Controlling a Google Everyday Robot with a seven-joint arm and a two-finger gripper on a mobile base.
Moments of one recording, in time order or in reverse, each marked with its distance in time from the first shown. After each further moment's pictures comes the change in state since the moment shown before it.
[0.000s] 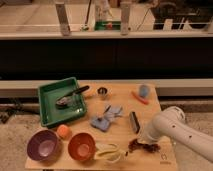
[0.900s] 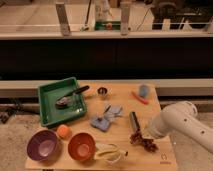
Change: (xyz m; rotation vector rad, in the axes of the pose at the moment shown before) arm 0.011 -0.012 -0.052 0.026 -0.033 -0.001
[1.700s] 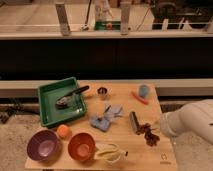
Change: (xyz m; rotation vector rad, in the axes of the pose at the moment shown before) arm -0.002 0.003 -0.094 0.153 0.019 -0.040
